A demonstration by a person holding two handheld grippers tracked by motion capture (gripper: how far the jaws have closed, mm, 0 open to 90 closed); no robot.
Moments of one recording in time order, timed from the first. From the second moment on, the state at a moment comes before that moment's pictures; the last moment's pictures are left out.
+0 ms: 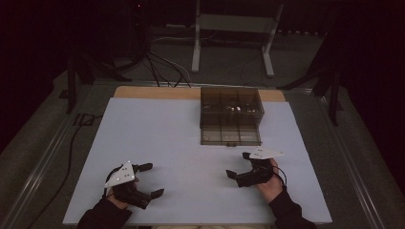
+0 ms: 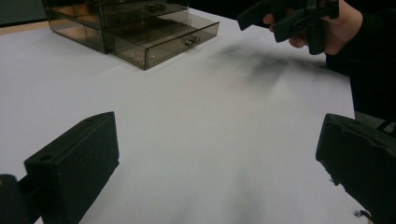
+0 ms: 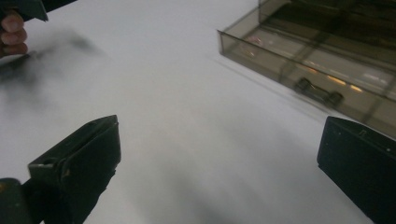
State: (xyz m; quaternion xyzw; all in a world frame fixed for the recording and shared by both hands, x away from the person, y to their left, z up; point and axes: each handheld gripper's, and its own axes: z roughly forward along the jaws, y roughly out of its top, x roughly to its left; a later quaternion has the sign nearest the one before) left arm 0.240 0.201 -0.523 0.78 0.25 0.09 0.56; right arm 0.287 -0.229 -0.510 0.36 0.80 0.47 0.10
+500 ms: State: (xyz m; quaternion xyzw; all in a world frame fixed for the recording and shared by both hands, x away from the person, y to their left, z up) left arm 0.240 0.201 -0.522 0.78 0.25 0.10 0.56; right arm 0.266 -0.279 -0.519 0.41 0.78 0.46 0.11
